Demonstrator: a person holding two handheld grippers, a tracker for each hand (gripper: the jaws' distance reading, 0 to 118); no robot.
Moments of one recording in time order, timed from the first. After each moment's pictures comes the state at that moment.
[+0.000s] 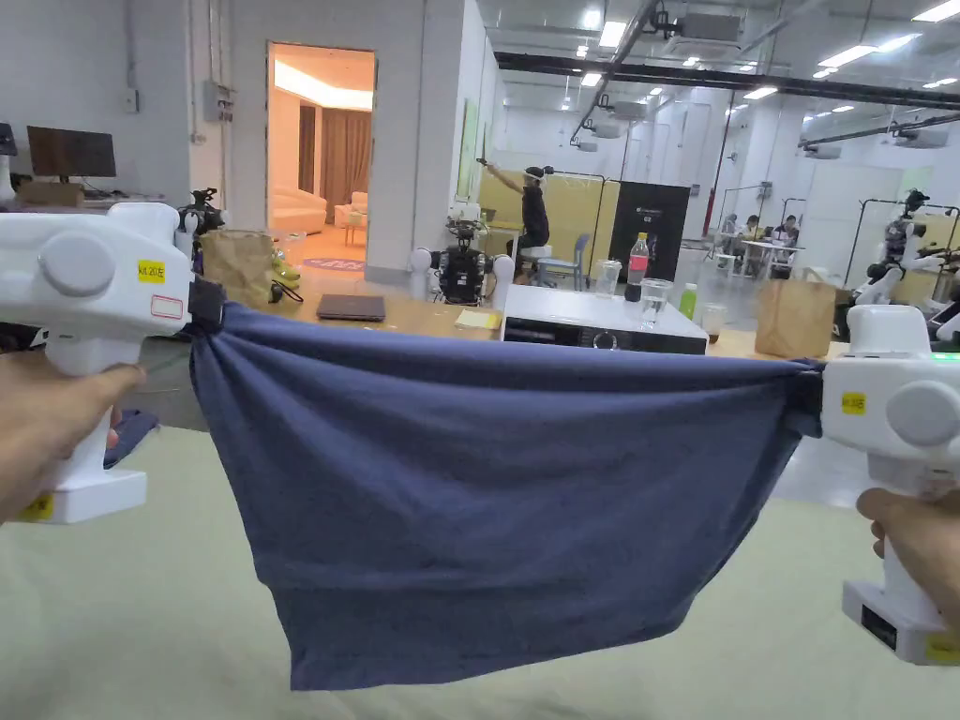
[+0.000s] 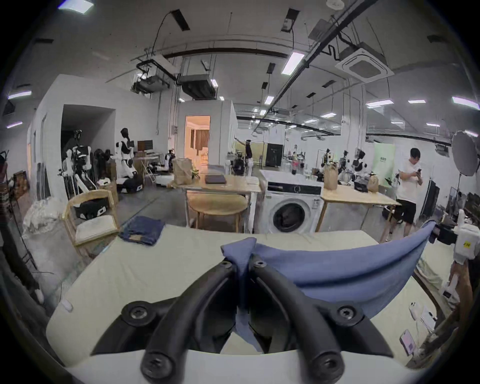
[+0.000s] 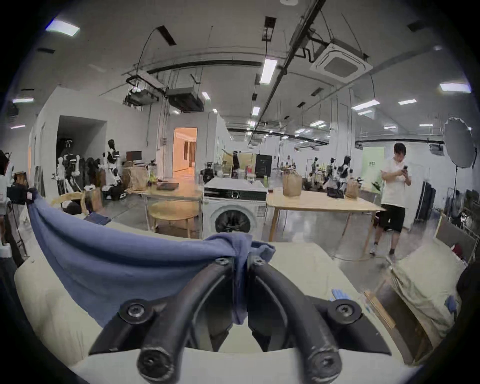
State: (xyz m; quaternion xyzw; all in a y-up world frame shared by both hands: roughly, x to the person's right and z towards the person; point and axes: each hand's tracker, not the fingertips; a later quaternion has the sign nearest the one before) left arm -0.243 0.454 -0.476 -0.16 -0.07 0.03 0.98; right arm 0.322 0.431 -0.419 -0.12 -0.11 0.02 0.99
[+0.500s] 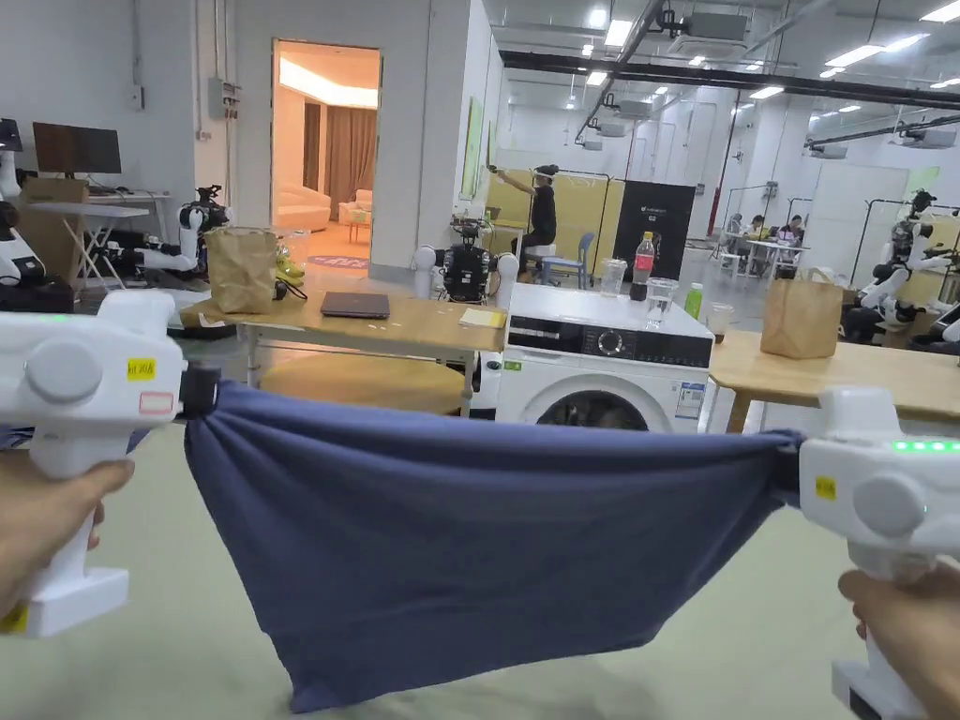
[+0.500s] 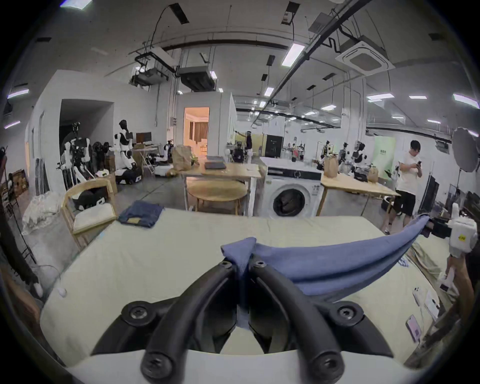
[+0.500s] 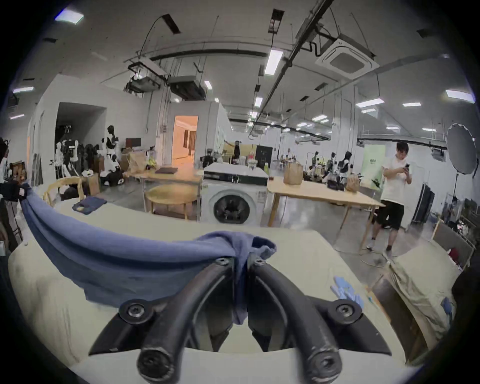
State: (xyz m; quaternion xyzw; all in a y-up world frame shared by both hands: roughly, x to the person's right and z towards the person) left arm -0.247 0.362 -0.448 -0.20 -0.08 0.03 0.98; right arm 0.311 0.342 -0.407 -0.16 -0.11 0.04 0.98
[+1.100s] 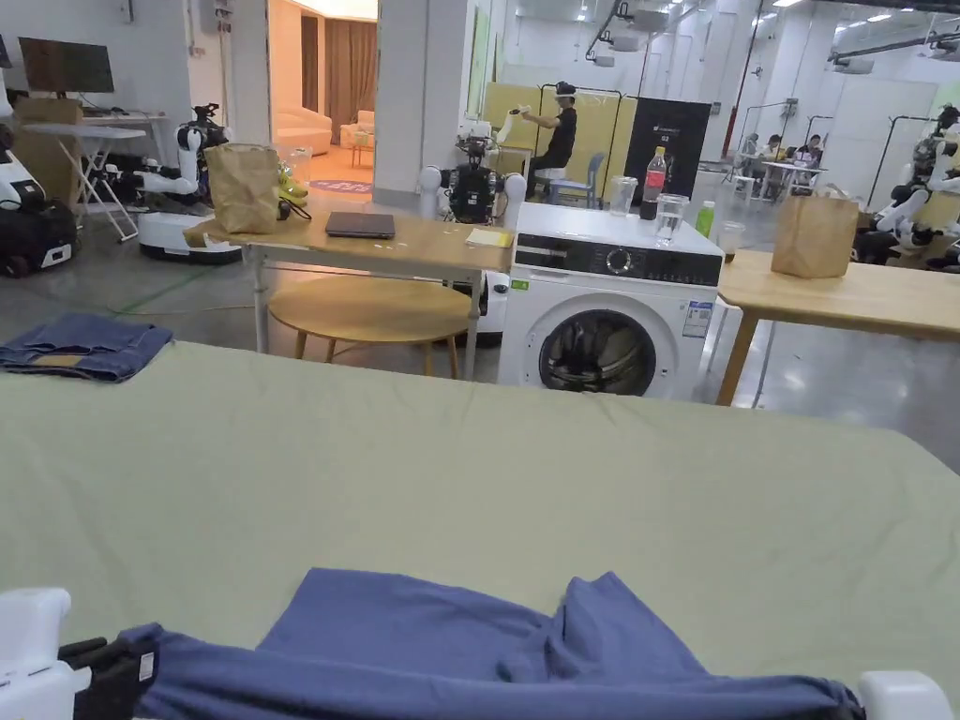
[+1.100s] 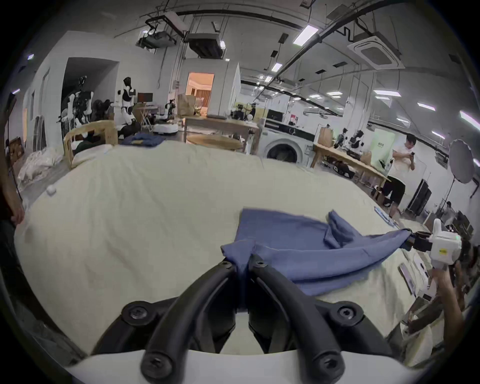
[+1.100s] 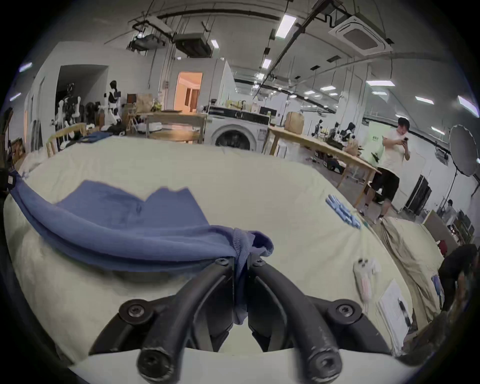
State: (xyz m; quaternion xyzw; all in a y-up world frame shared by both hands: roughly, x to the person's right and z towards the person) left arm -0.254 0.170 -0.249 -0.28 -0.09 0.09 0.95; right arm 0.313 0.143 -0.237 -0.28 -0.12 0.07 0.95
